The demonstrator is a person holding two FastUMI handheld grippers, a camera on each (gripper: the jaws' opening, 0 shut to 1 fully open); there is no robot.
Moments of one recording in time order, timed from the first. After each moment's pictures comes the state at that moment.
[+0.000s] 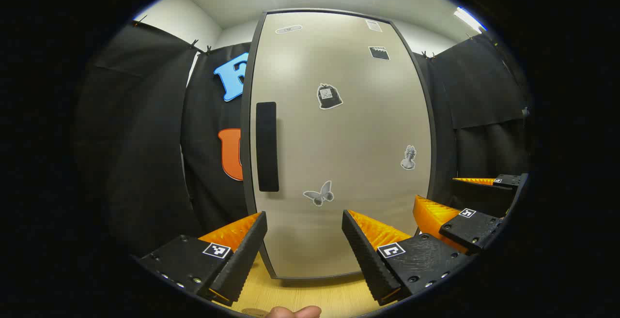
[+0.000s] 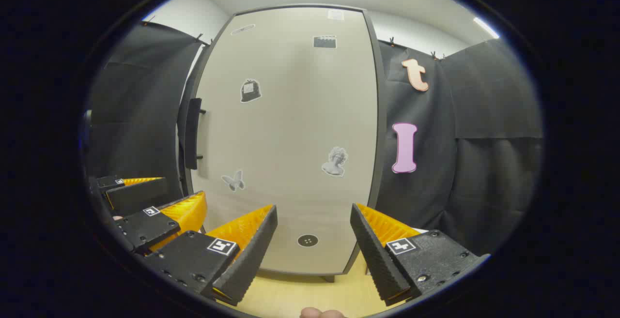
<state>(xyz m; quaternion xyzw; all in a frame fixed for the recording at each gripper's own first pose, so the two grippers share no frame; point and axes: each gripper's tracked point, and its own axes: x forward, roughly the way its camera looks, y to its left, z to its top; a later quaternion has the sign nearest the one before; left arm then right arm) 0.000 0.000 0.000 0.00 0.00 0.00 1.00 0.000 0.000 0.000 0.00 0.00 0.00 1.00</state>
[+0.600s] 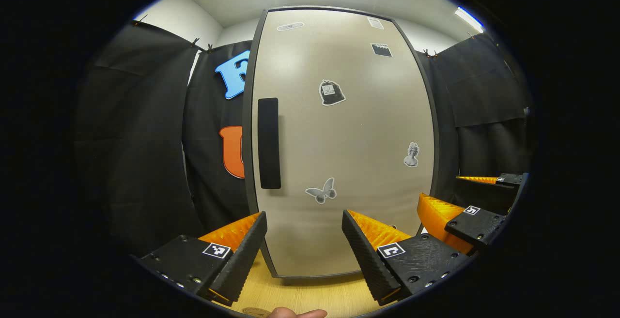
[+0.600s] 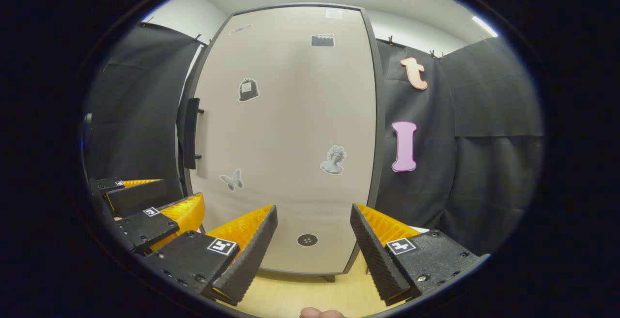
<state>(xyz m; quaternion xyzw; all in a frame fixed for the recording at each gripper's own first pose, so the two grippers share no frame) 0.001 0.006 -0.006 0.00 0.01 0.01 1.00 0.000 -0.001 -0.001 0.00 0.00 0.00 1.00</state>
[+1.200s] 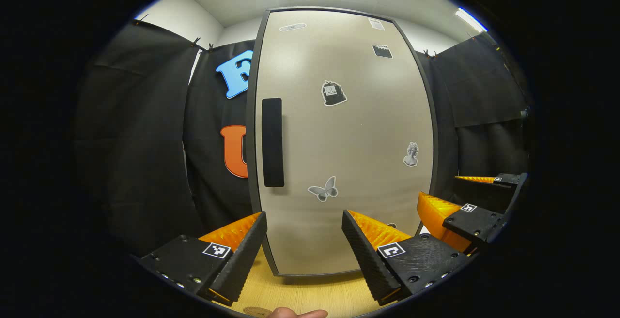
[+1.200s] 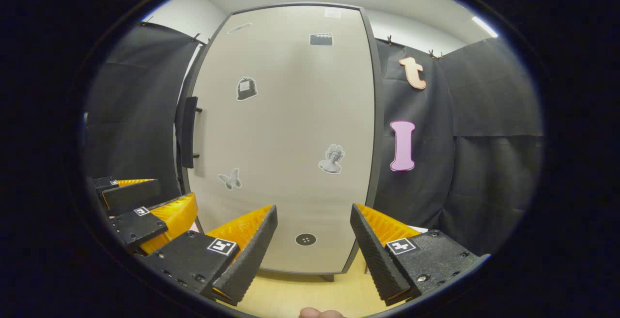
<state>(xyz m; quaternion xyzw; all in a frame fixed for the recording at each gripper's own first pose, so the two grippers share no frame) -0.006 0.008 -0.005 0.00 0.01 0.00 1.00 0.005 -0.007 0.000 0.01 0.00 -0.01 1.00</state>
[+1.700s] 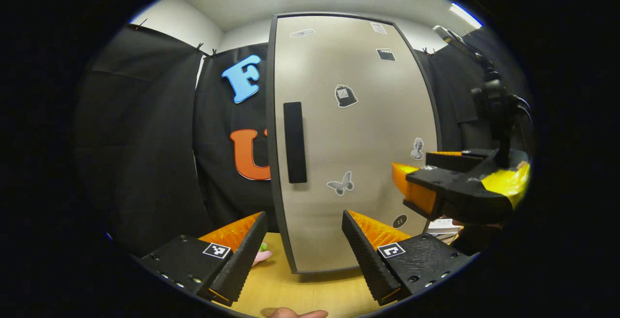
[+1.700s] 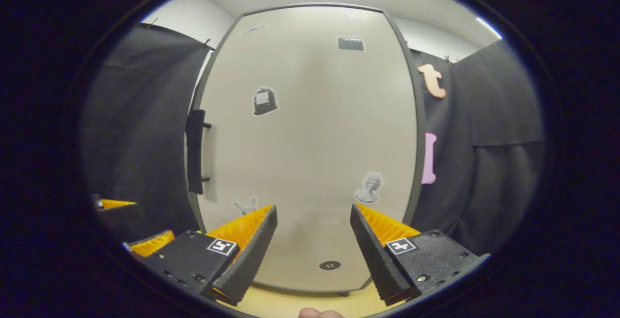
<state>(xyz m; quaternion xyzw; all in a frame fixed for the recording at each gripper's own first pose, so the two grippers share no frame) -0.036 0.053 -0.011 0.03 0.01 0.03 1.00 0.057 0.058 0.046 -0.01 -0.03 0.06 1.00</state>
